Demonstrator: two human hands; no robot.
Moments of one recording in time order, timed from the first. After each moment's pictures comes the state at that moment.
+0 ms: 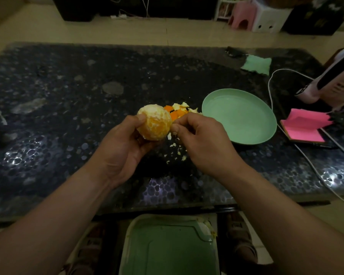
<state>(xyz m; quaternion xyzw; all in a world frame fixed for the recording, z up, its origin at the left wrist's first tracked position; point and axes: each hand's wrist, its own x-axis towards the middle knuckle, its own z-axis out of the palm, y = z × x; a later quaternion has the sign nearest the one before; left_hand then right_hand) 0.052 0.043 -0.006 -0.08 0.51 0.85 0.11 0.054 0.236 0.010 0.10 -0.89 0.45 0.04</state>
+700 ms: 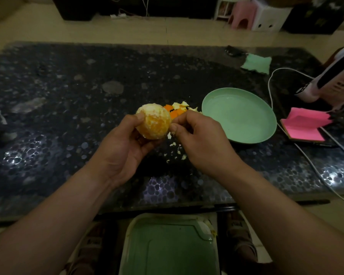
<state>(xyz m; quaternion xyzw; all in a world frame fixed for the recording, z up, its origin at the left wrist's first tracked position) 0.052 0.044 -0.009 -0.09 0.48 0.86 0.12 0.054 0.234 0.010 0.11 -0.89 0.44 0.05</state>
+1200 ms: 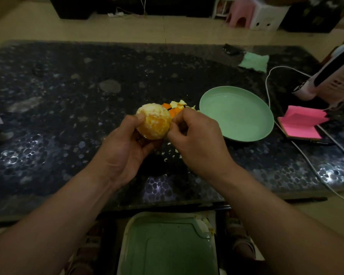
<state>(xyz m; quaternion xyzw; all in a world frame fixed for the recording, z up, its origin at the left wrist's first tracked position) 0.058 0.050 -0.007 -0.09 0.49 0.86 0.12 0.057 0.226 0.002 0.11 -0.91 0.38 0.15</state>
